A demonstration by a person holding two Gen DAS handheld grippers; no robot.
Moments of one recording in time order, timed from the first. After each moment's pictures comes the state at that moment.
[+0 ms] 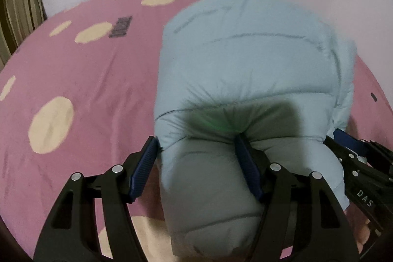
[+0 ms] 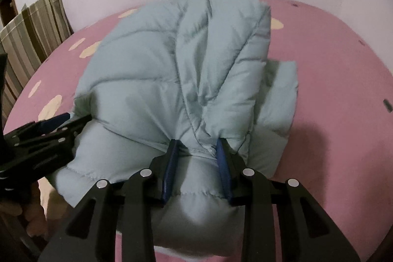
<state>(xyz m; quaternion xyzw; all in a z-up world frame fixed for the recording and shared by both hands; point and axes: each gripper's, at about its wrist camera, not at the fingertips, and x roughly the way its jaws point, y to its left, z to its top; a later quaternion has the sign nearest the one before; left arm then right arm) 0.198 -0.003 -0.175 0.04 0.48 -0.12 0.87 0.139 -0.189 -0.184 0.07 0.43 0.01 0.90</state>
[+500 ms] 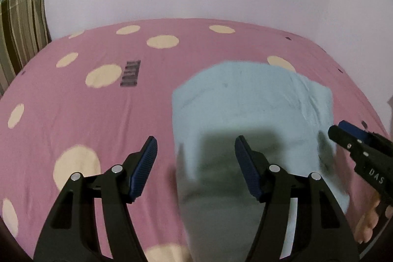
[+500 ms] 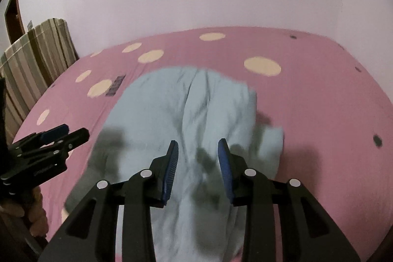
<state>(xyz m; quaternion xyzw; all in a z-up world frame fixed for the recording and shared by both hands) 0.235 0.005 -0.105 0.03 0.41 -0.13 0.90 0.167 -0.198 -0.117 0.07 0.37 0.01 0.93</state>
